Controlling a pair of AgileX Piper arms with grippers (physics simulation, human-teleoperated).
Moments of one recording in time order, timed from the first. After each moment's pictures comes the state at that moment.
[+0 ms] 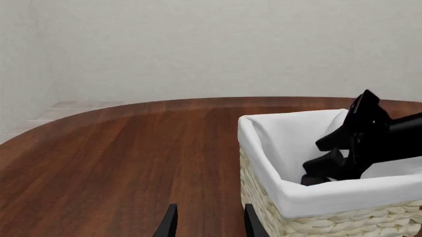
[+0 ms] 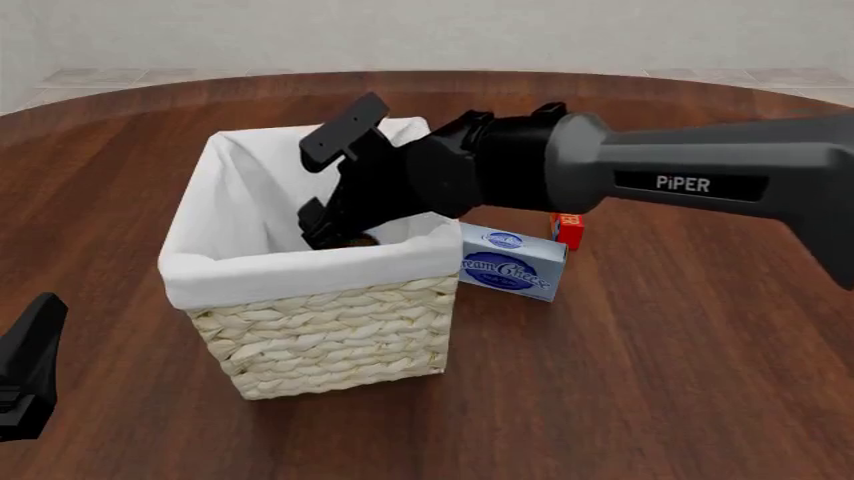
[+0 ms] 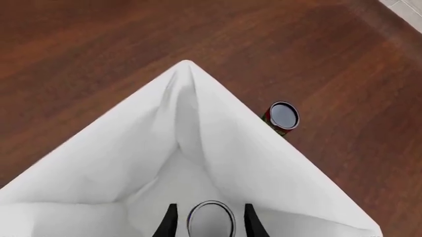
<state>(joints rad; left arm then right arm) 0.00 0.00 0.00 0.00 0.00 0.82 1.93 -1.45 0.26 -0.16</state>
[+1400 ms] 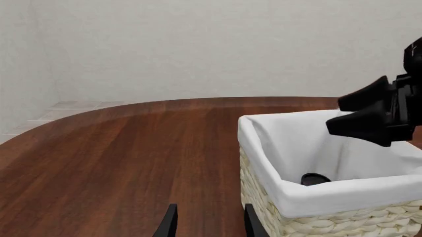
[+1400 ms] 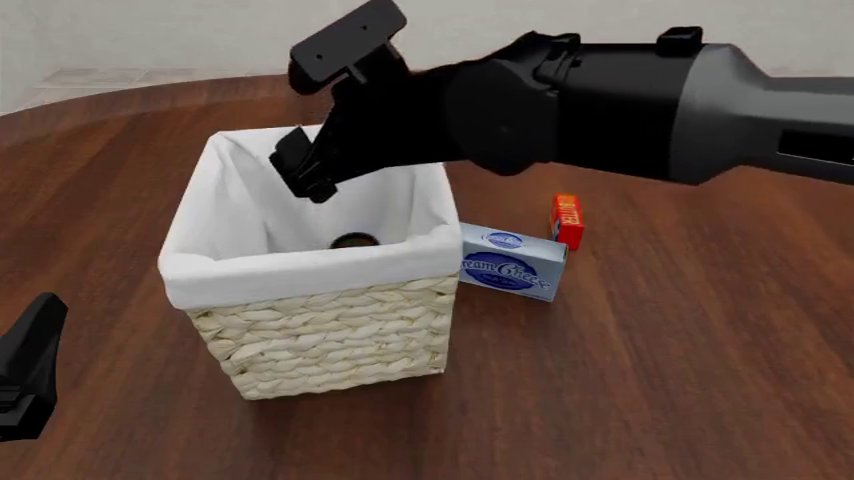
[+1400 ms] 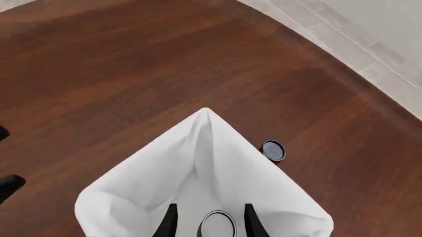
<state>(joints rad) 0.00 0.00 0.00 0.00 0.00 0.87 1.72 -1.41 0.24 -0.16</state>
